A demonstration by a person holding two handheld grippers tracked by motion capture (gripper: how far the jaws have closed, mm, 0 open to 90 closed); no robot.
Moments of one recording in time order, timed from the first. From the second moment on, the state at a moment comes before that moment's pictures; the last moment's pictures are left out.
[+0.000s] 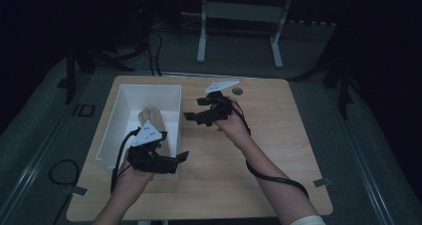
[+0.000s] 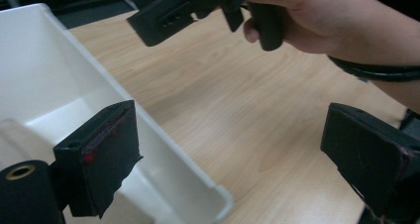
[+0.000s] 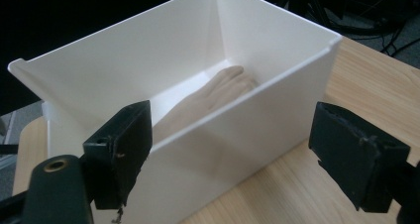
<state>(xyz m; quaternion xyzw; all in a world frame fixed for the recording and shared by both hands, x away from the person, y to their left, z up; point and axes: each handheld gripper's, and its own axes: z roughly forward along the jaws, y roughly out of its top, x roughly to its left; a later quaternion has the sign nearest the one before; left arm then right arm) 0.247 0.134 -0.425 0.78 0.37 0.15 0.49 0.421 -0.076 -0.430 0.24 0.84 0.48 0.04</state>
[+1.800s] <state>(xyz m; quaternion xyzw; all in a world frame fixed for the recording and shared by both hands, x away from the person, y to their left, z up) 0.259 0.005 -0.538 0.86 0.26 0.07 0.44 0.374 -0.222 -0.543 0.27 0.85 0.44 0.04</state>
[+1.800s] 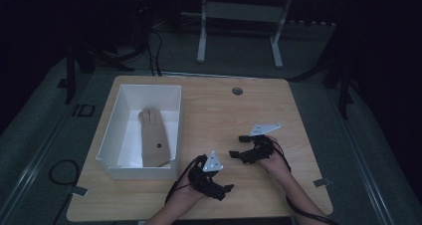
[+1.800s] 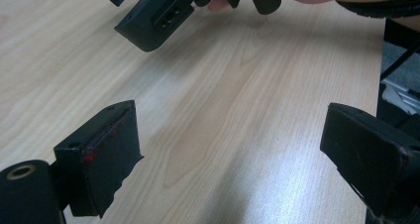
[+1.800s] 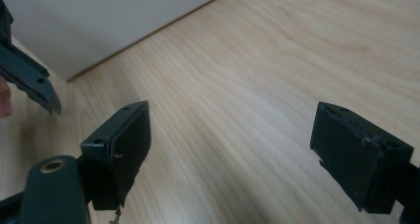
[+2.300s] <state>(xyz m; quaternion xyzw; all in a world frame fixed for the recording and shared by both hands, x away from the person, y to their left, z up) 0.257 0.001 -0.561 0.85 0.25 0.05 0.46 0.363 -0.240 -0.560 0.27 0.85 0.44 0.04</state>
